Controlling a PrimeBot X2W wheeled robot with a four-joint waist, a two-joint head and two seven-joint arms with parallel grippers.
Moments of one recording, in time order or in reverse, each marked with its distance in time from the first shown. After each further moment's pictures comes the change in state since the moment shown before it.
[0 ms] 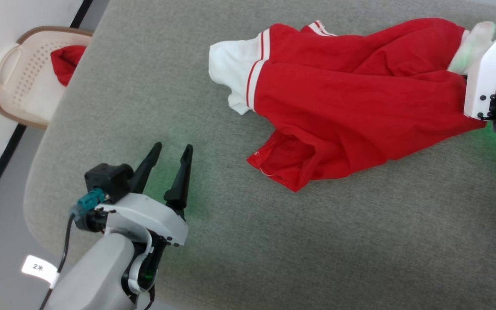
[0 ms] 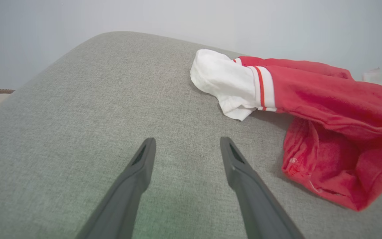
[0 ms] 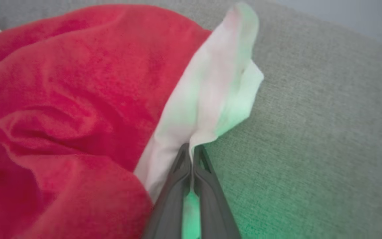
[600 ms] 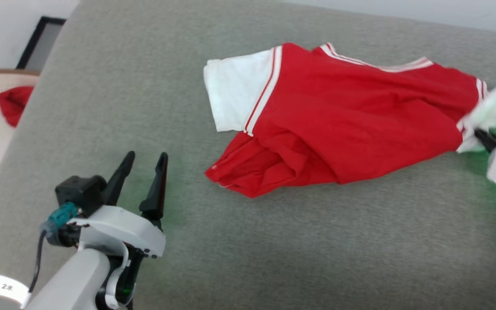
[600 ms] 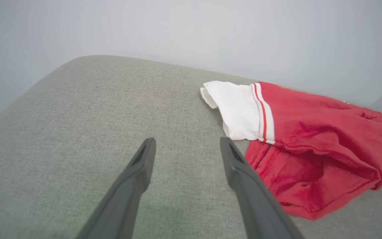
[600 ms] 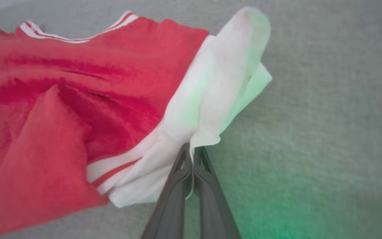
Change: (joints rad) left arm 0.096 0.096 0.046 -0.147 -0.005 0.077 0.028; right arm 0.374 -0.152 -0.003 -0.303 0.290 0.000 -0.150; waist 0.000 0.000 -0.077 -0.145
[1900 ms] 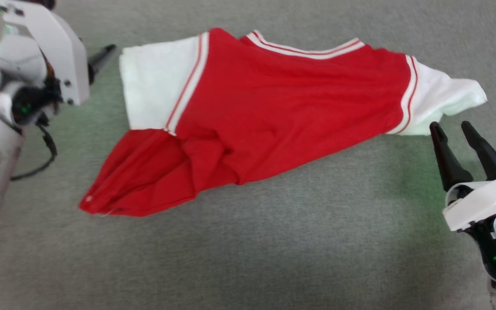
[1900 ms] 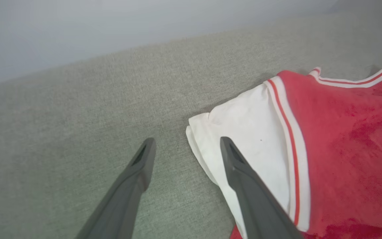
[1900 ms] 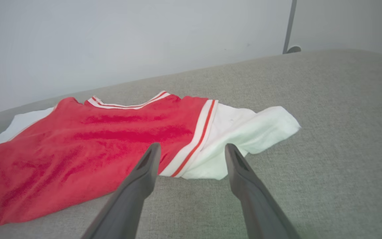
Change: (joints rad) left arm -0.751 0.098 -0.115 0.466 -0.085 -0.290 0.782; right arm 0.470 0.286 -0.302 -0.759 -0.226 0.000 -0.211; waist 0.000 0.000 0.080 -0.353
